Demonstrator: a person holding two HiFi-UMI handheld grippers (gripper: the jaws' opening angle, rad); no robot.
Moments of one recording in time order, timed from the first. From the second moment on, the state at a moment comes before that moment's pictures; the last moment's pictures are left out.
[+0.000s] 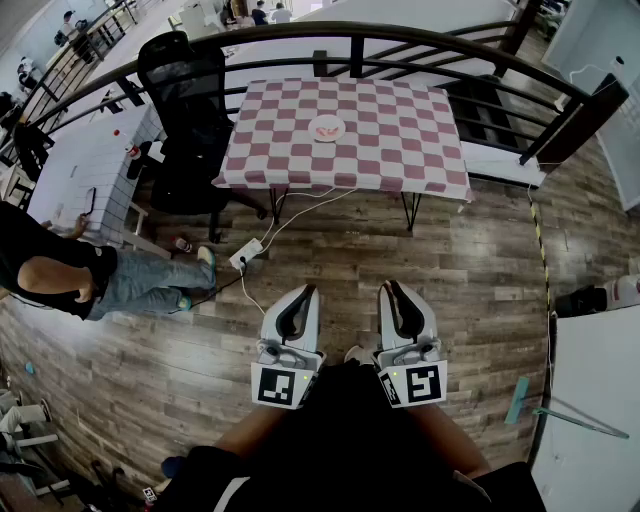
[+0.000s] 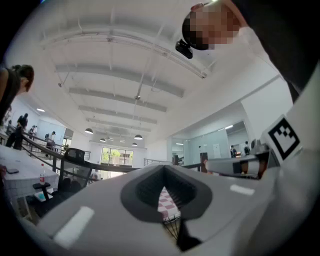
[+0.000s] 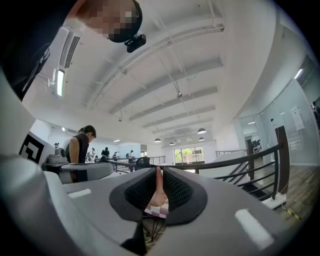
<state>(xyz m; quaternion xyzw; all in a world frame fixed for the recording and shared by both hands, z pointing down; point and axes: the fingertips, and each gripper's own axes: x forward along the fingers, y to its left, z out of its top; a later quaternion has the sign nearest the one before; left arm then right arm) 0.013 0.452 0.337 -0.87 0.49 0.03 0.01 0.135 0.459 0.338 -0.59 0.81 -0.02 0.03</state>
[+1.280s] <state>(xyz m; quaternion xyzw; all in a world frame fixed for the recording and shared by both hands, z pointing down) 0.068 0.278 0.380 -0.88 0.47 0.01 0.01 0.169 0.279 0.365 -0.57 0.82 -0.03 0.02</state>
